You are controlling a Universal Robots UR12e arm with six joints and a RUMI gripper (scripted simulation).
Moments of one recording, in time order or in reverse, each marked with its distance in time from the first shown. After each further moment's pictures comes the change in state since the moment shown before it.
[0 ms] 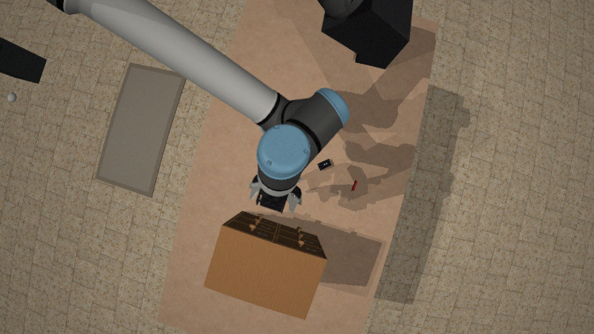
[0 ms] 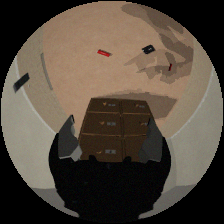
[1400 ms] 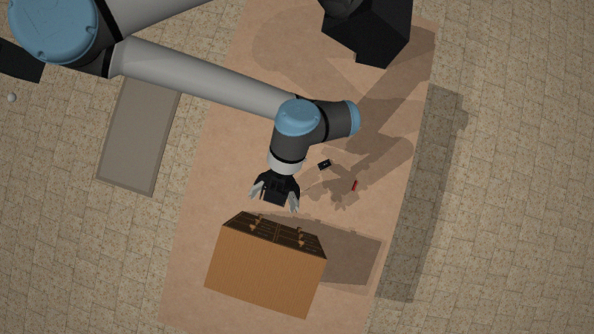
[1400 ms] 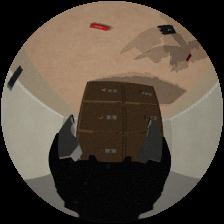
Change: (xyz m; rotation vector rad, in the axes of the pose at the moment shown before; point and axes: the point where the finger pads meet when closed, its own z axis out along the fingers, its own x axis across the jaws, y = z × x) arm 0.000 0.017 0.044 -0.378 0.000 -0.001
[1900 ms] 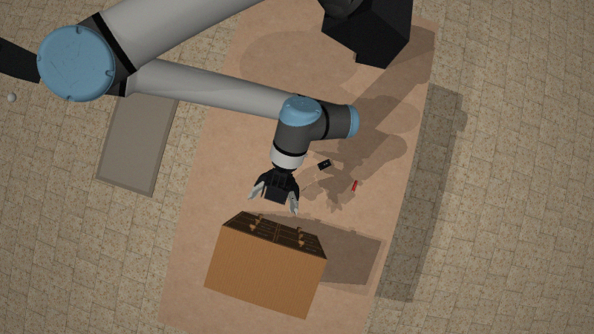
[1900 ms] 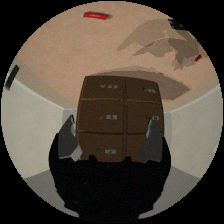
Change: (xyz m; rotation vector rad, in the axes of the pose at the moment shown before) arm 0.000 0.000 0.018 -0.145 0.000 0.000
